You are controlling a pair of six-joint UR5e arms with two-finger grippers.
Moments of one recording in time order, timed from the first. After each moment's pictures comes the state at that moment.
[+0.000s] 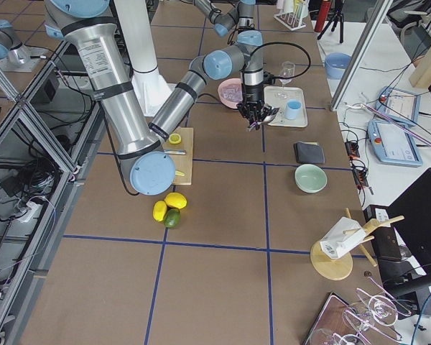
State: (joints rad) left arm -0.79 -1.99 -1.58 -2.37 -2.33 0.04; right arm 0.96 -1.13 2.08 -2.13 1.85 -0.49
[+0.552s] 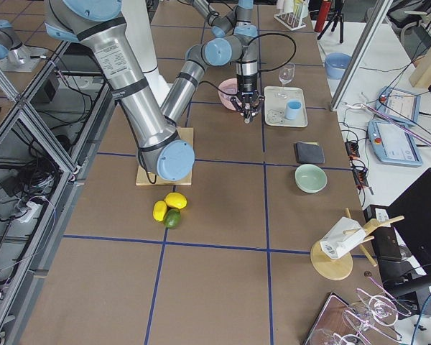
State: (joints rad) left arm -0.73 -1.99 -1.58 -2.37 -2.27 0.03; right arm 0.81 -1.01 2.07 -2.27 1.76 -0.65
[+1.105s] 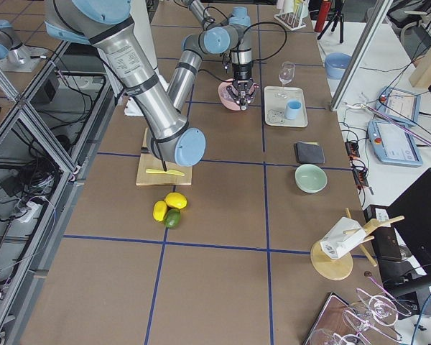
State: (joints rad) left arm -0.65 -2.01 -1.54 -2.40 -2.20 0.03; right arm 0.71 -0.85 1.97 -2.32 1.72 -0.62
